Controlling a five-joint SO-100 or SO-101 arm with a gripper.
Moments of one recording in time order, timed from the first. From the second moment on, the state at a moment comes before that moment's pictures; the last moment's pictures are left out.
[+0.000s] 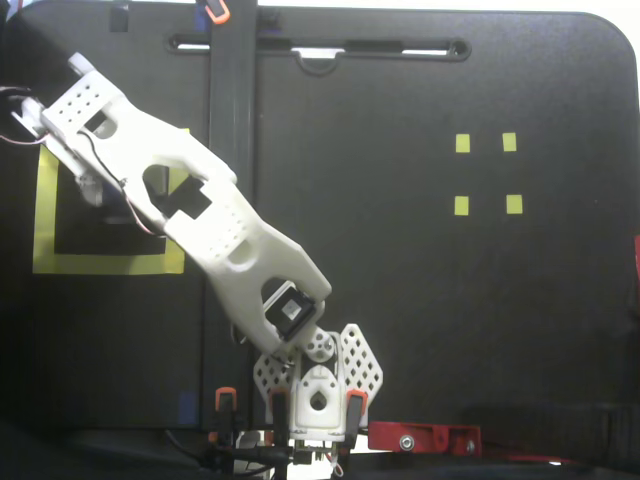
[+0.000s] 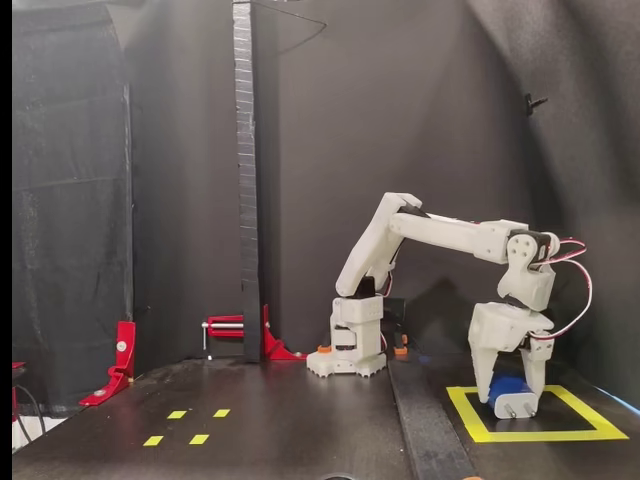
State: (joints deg) arm -48.8 54.1 66.9 91.8 -53.5
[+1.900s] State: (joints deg) arm -44.7 81.0 66.9 101.8 -56.2
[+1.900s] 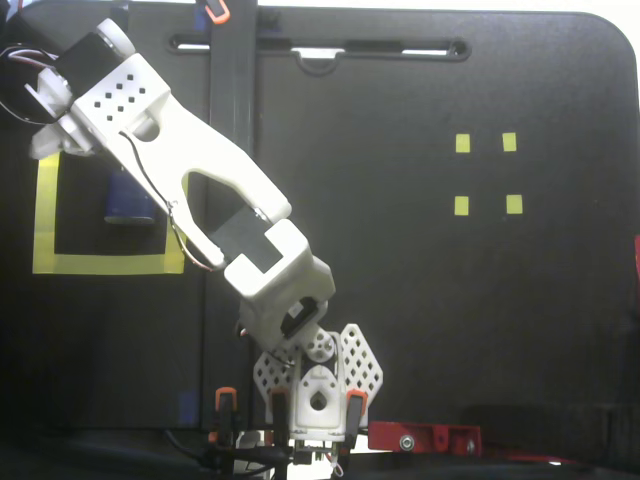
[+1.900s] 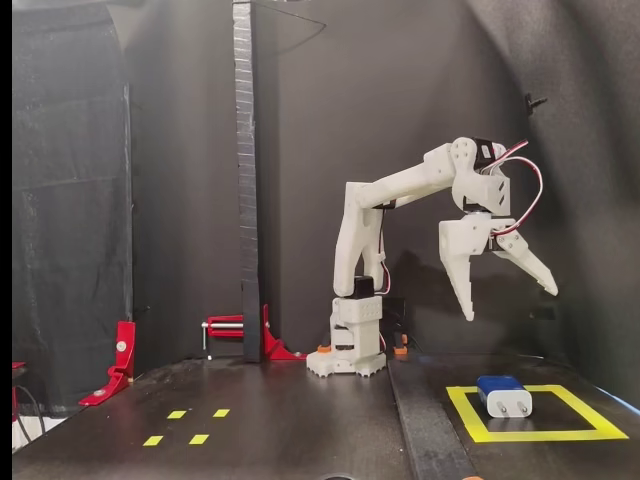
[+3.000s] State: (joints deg) arm -43.9 81.0 66.9 97.2 -15.2
